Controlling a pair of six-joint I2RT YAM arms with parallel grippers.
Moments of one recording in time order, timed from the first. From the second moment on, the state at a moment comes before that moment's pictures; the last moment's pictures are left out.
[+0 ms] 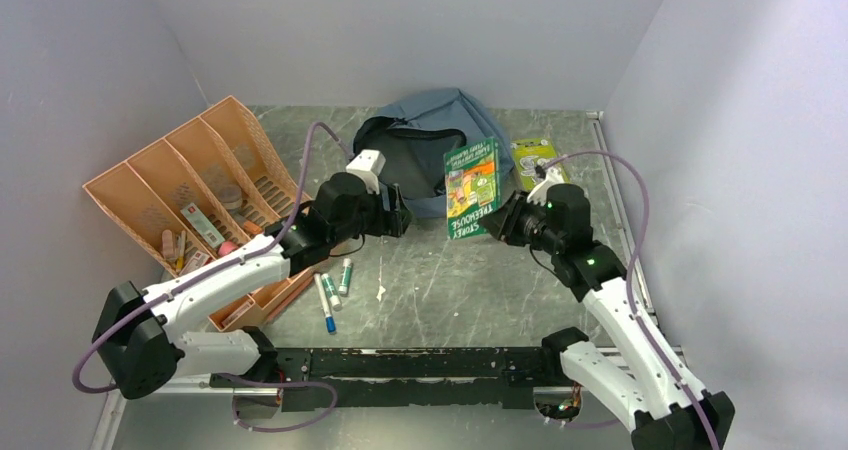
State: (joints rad) left arm -0.82 1.21 0.89 -0.14 -0.13 -0.55; right arm 0.35 0.82 0.70 -0.39 -0.25 0.58
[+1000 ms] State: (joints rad) left arm -0.68 1.05 1.19 -0.32 0.22 0.29; right arm 0.34 0.91 0.89 -0.20 -0.63 0.08
